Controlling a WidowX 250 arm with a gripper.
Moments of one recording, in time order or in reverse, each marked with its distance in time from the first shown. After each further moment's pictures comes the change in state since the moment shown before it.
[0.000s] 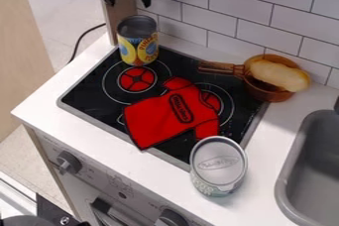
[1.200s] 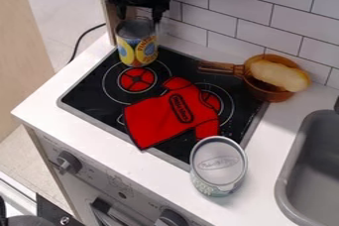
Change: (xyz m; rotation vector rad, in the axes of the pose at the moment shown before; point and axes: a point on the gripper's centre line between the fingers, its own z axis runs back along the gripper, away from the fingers) arm -0.018 -0.006 -0.033 0.079 0.024 -0.047
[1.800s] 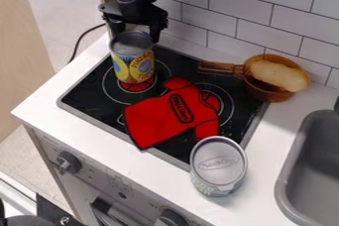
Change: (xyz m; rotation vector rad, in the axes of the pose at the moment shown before) arm -0.029 0.006 0.009 -0.046 0.109 -0.017
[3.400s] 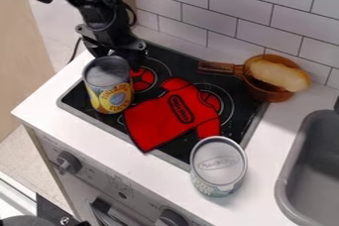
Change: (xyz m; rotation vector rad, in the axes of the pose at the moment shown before) arm -0.059 0.013 0.029 -0.048 0.011 -0.174
